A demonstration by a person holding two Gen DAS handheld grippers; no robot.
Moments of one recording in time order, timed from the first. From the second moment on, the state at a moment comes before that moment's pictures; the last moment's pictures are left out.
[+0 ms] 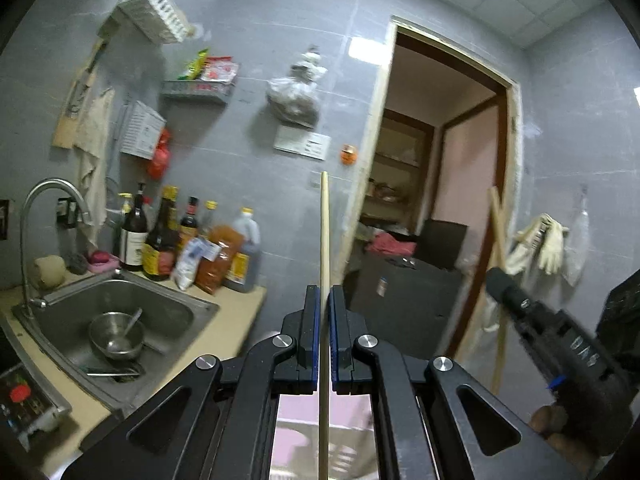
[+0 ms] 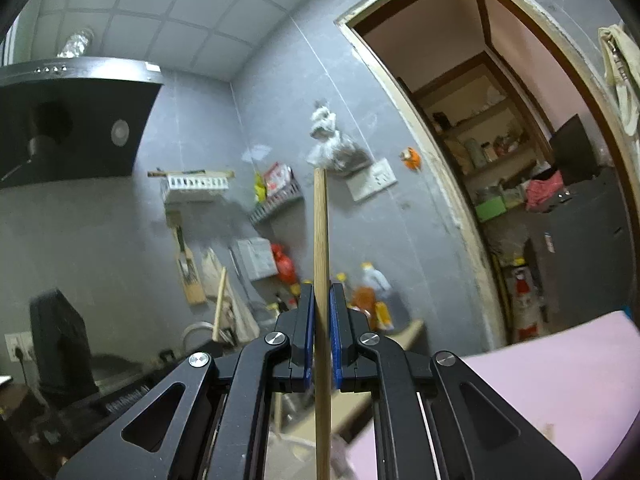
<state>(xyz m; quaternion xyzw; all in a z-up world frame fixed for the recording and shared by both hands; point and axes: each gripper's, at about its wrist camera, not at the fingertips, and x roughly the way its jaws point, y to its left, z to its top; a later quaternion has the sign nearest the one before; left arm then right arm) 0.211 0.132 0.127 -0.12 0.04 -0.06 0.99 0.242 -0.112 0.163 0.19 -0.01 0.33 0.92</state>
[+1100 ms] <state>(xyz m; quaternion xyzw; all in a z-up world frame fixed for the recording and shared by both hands) 0.225 0.171 0.043 -0.16 0.07 0.00 0.99 0.258 -0.045 0.112 0.08 0.00 0.25 0.96</state>
